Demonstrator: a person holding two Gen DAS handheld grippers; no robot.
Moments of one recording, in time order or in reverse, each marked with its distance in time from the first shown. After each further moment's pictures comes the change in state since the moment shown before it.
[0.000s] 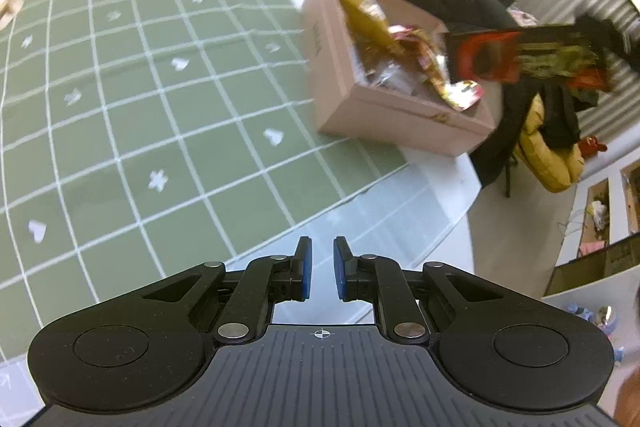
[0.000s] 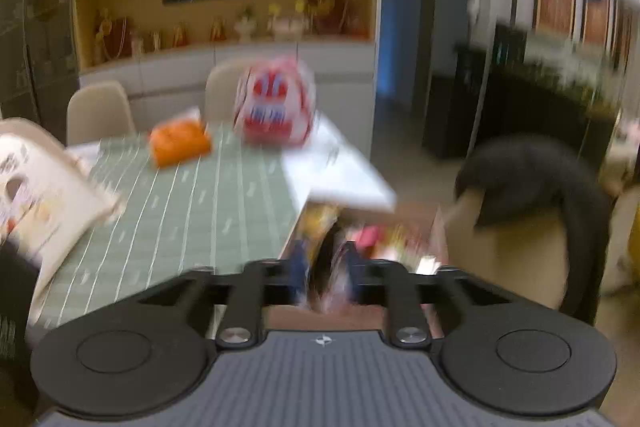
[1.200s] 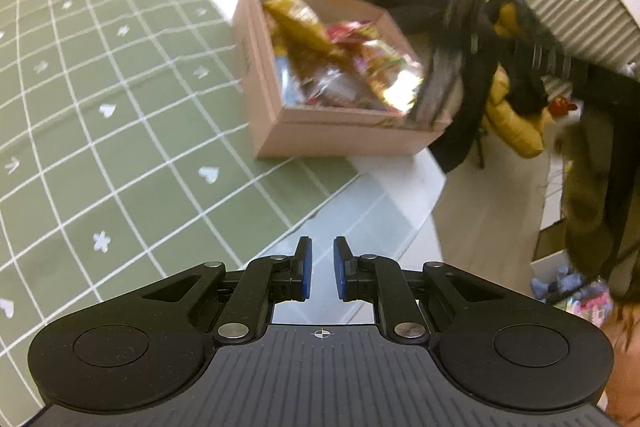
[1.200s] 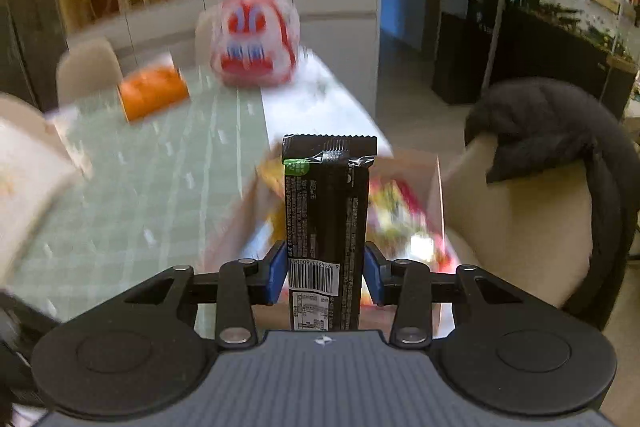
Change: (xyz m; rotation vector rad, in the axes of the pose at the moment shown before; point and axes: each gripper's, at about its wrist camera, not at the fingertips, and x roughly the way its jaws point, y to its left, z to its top) left arm 0.014 -0.028 0.024 0.138 0.024 -0.086; right arm 0.090 -0.045 -0.014 0.047 0.193 0.070
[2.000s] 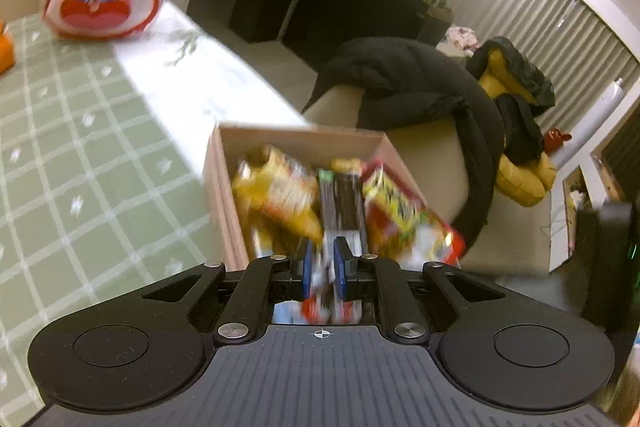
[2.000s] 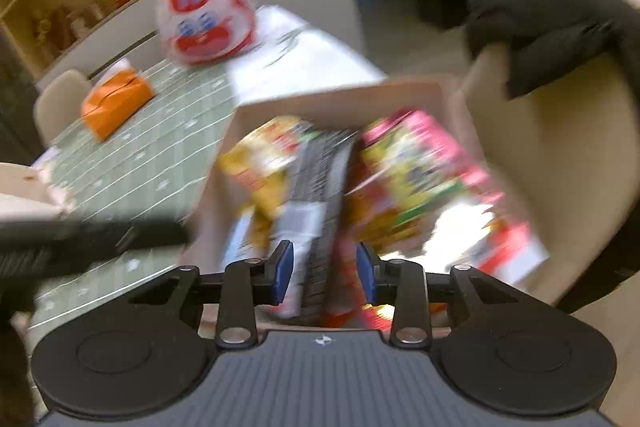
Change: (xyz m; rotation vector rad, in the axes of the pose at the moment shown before) left arm 0.044 -0.006 0.125 0.096 -0.197 -0.002; right arm 0.098 -0.031 -0.018 0.273 0.178 0.082
